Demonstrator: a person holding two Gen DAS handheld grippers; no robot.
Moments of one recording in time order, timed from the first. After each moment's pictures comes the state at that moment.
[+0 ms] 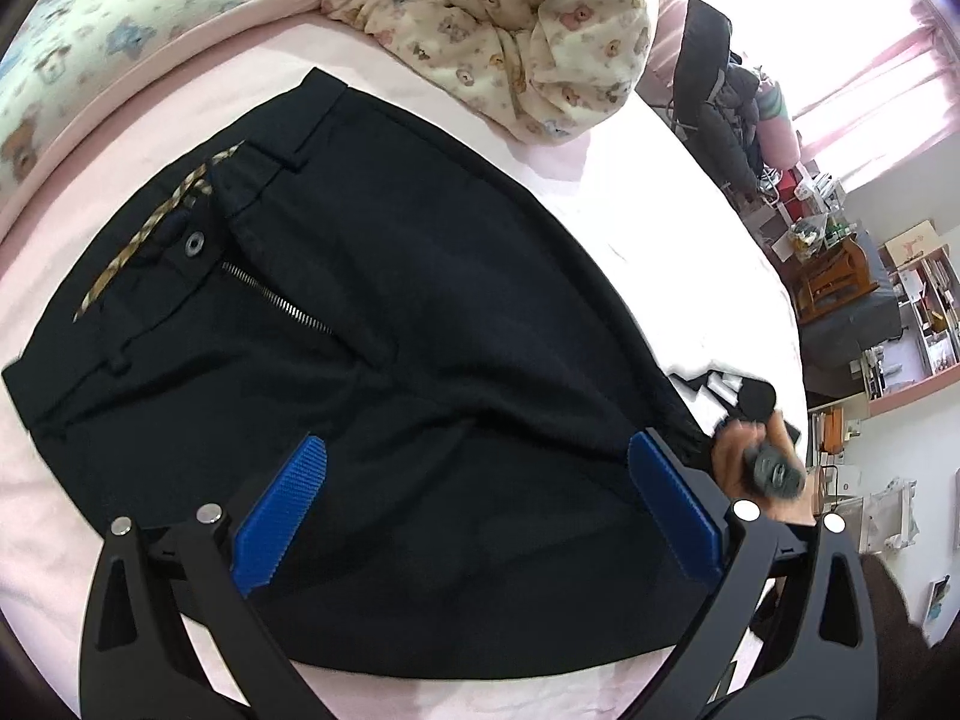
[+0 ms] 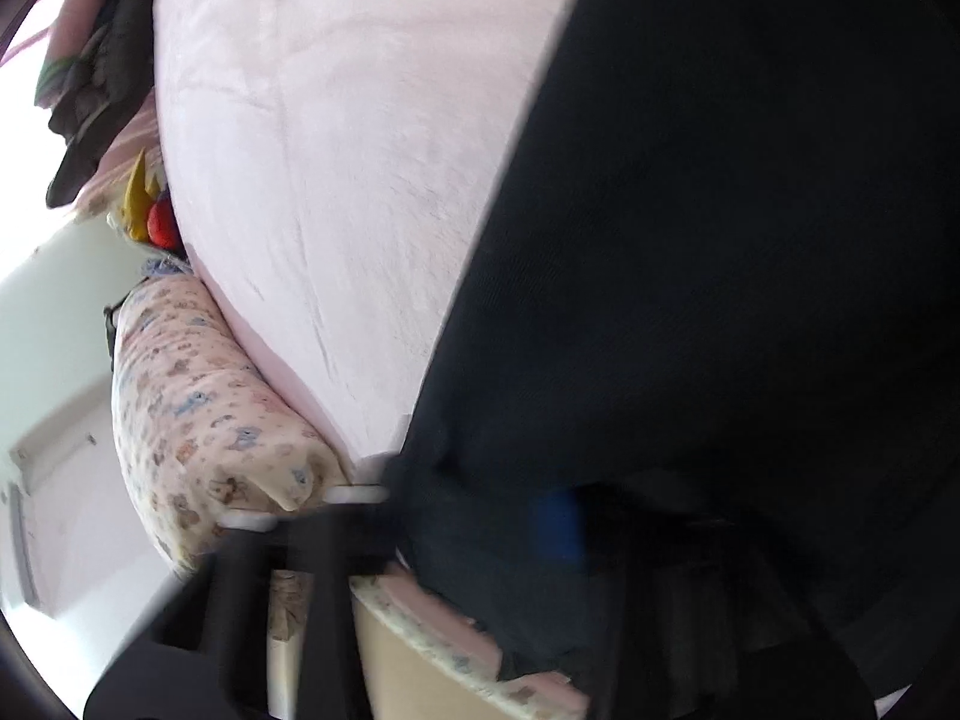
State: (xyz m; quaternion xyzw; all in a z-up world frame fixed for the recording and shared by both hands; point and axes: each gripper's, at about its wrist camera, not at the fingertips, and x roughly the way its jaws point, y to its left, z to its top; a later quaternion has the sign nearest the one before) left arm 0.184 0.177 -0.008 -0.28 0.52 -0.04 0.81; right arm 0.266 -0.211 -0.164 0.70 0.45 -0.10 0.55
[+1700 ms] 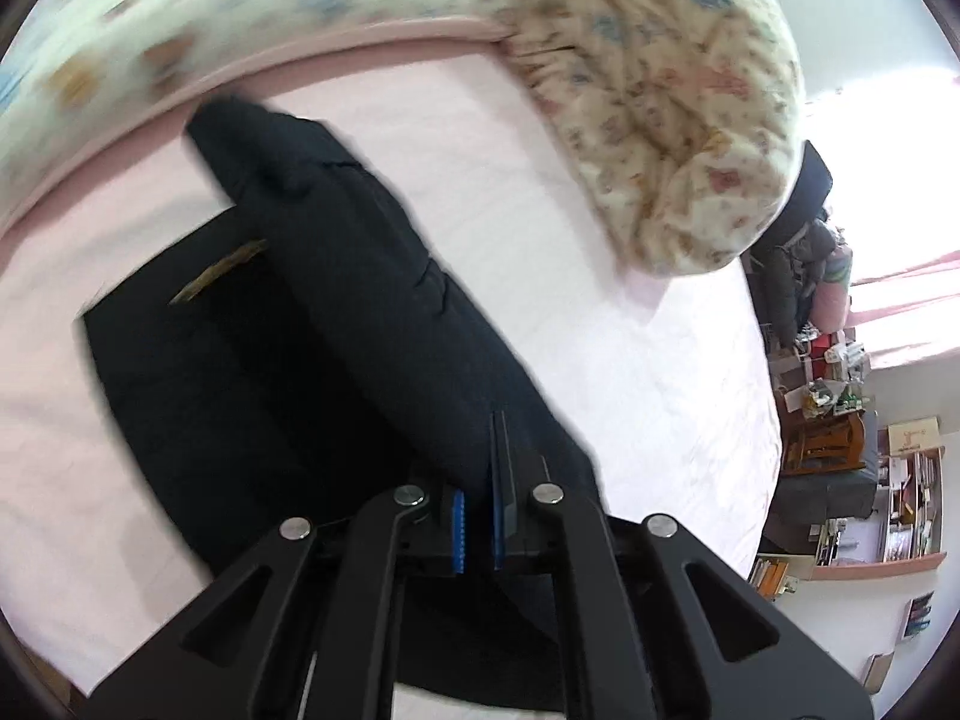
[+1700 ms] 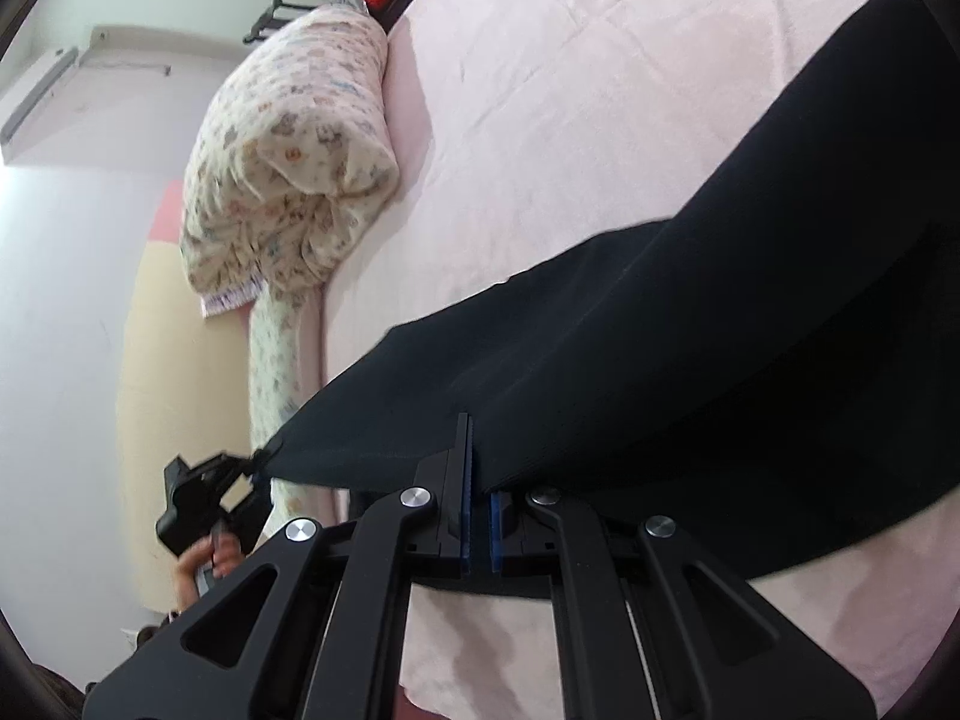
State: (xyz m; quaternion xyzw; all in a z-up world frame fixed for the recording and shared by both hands) left arm 0.164 0.266 -0.015 -0.44 0.50 0.08 0.74; right arm 0.098 -0.171 -0.038 0.42 0.52 0.10 0.74
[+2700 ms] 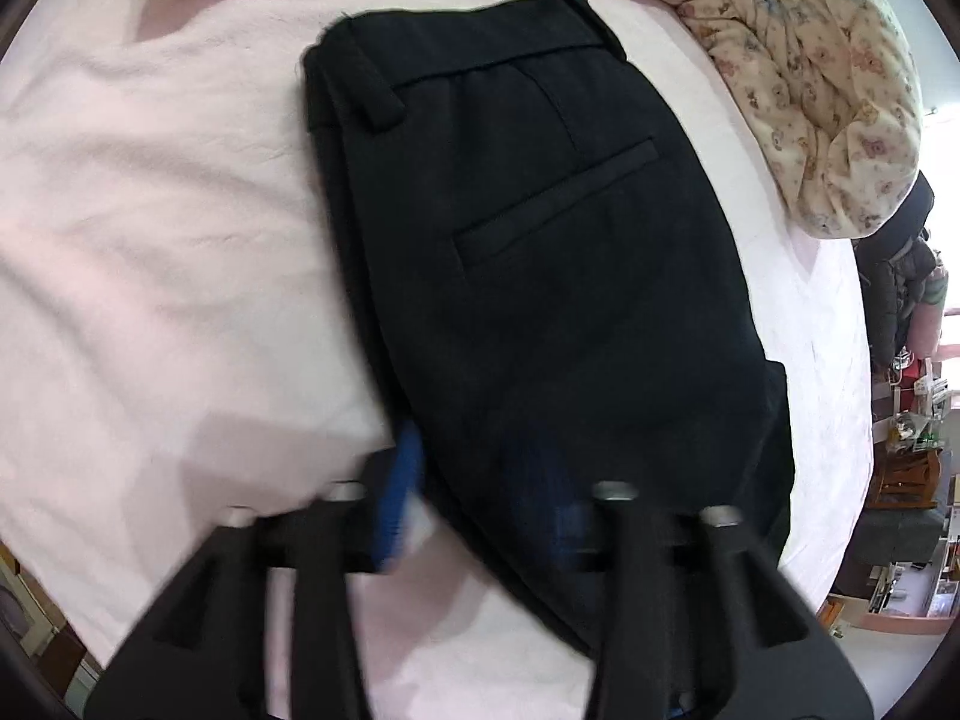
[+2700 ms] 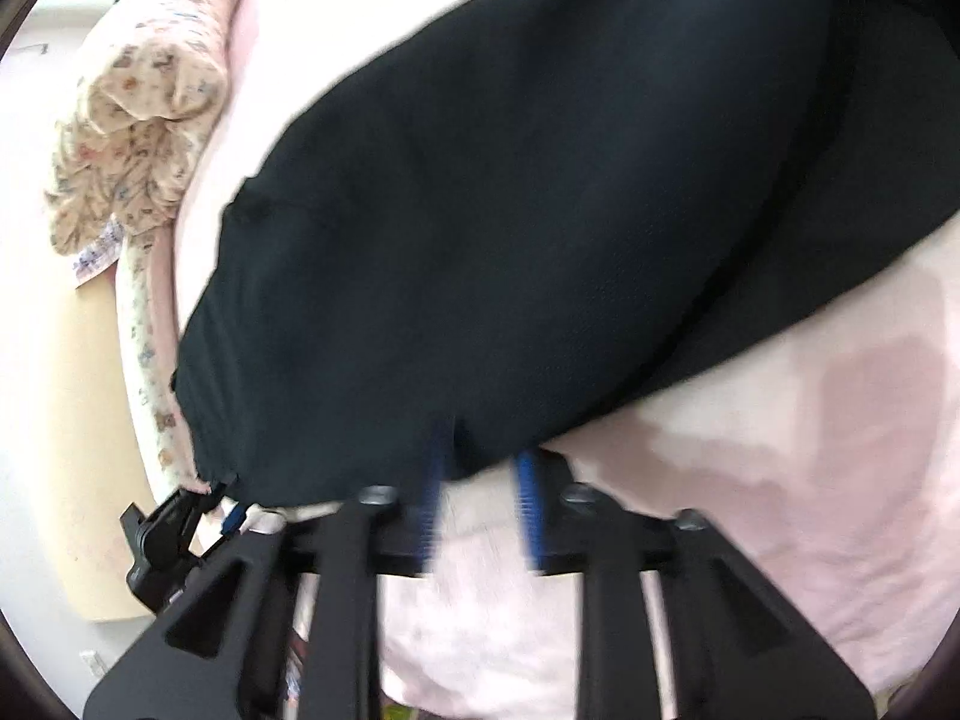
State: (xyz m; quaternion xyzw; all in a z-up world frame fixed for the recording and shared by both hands) left arm 0.063 0.260 -0.102 -0.41 0.53 0.20 0.71; right arm 0.022 -0.178 -0.096 0.40 0.61 0.00 0.68
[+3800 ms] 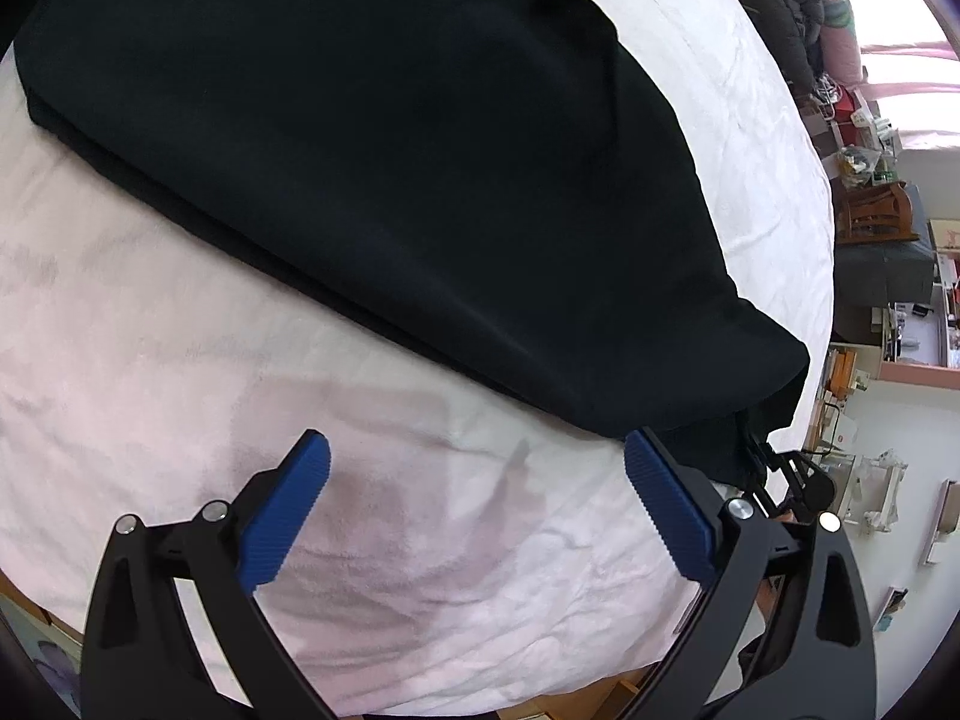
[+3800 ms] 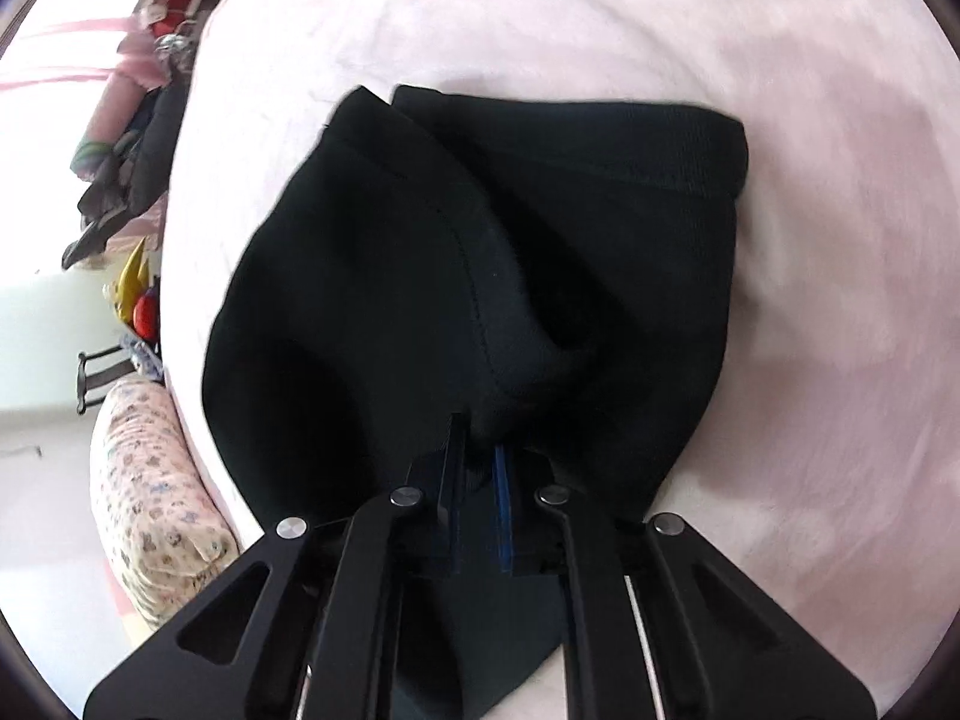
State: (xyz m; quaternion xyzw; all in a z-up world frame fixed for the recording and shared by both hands) left arm 0.042 0.031 -0.102 -0.32 0.66 -0.03 0.68; right arm -0.024 -0.453 -0.109 0.60 0.41 -0.24 0.64
